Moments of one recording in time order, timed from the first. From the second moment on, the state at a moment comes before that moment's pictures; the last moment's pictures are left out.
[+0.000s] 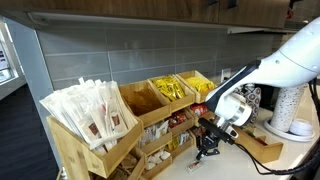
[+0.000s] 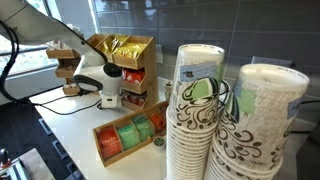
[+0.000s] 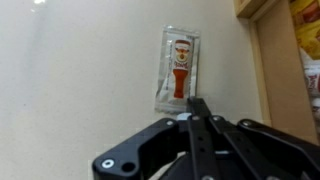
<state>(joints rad) 0.00 0.09 0.00 -2.46 1.03 2.39 0.59</state>
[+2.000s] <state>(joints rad) 0.02 0.06 0.02 -2.49 1.02 2.35 0.62</state>
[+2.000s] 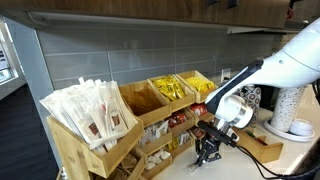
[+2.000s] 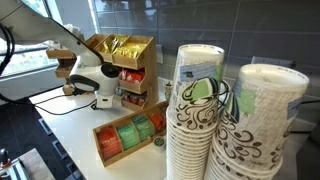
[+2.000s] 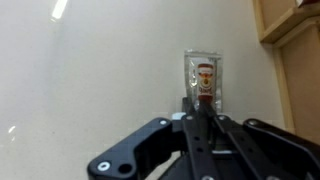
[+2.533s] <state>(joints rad) 0.02 0.06 0.02 -2.49 1.02 2.35 0.61</state>
